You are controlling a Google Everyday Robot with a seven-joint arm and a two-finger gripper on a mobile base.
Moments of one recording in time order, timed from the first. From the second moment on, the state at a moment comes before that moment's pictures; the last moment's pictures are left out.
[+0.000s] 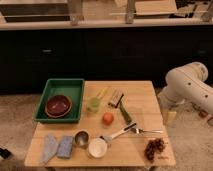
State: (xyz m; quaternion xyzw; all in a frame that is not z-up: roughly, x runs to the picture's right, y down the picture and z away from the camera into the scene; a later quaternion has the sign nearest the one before) arm 0.291 0.110 0.682 -0.28 0.02 0.03 0.96
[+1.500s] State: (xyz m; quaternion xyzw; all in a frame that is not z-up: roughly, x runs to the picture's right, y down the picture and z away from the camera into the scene) arm 0.287 0.113 0.684 -0.28 0.02 0.03 0.96
